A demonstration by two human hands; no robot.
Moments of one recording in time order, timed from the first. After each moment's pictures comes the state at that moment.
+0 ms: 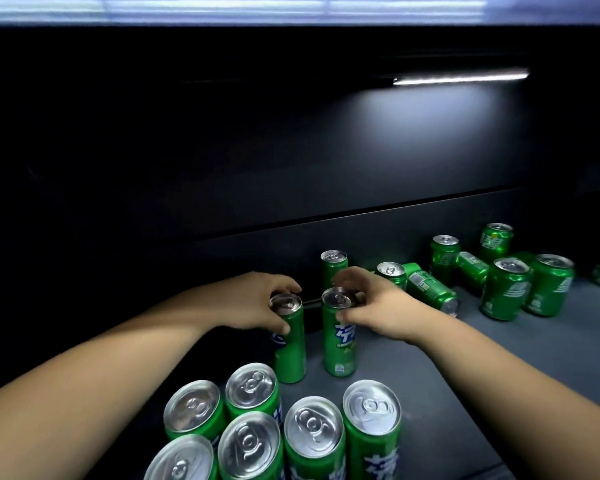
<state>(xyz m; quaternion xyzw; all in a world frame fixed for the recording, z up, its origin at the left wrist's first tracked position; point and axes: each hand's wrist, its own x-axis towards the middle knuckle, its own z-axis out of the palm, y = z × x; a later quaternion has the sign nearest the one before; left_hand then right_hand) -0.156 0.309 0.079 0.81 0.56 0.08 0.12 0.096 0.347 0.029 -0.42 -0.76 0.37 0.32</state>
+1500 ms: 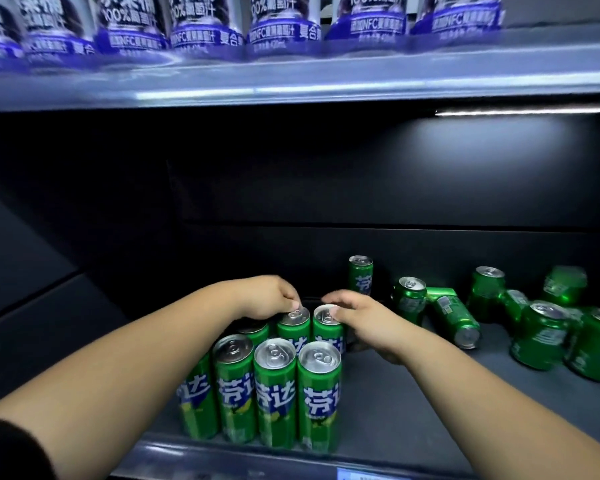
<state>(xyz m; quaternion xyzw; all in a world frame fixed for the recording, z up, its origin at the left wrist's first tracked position) -0.087 0.215 0.089 0.64 0.75 0.09 0.17 0.110 0.306 0.028 -0.31 -0.76 0.53 0.22</state>
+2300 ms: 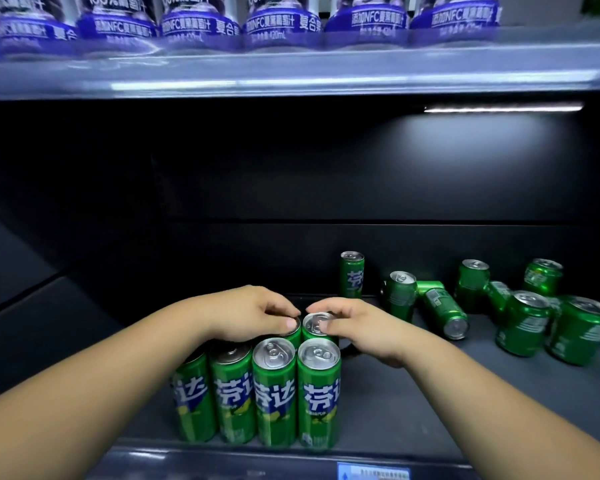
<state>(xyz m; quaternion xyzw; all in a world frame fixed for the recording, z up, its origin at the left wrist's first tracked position) -0.088 0.170 0.091 0.69 0.69 0.11 0.21 0.119 0.287 0.031 -0.25 -0.77 0.57 0.17</state>
